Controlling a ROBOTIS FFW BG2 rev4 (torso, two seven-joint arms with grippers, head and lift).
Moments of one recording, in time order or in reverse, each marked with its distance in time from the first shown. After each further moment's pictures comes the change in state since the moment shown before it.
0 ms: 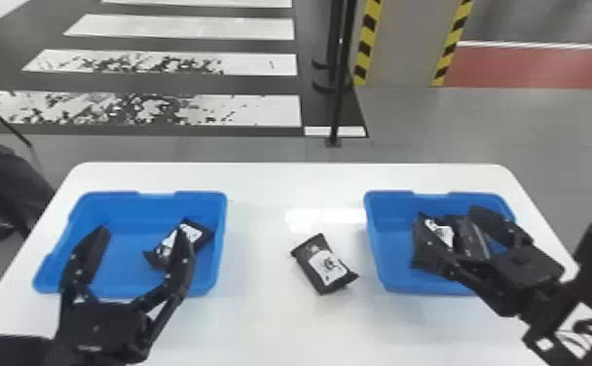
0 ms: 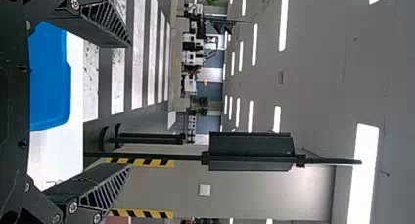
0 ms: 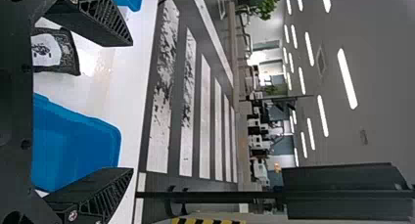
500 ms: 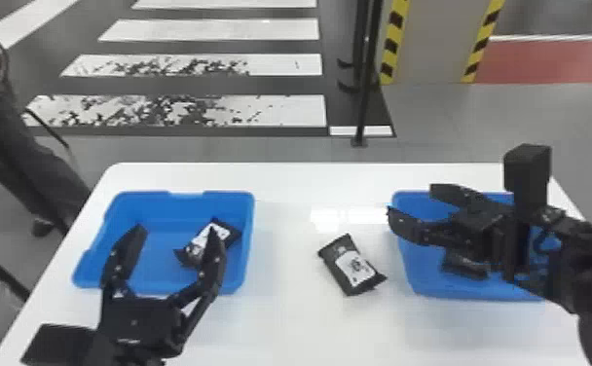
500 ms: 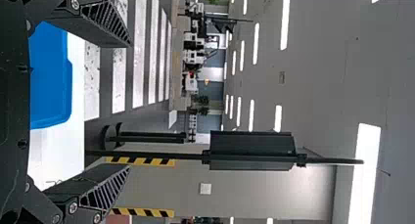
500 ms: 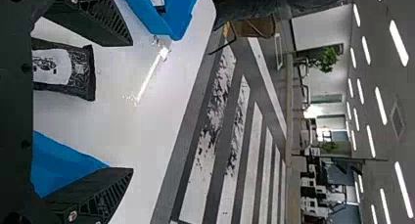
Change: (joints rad) left arm -0.001 0.001 -0.006 0.000 0.000 0.005 0.000; right arm -0.410 -0.079 0.189 0.247 0.121 0.298 0.177
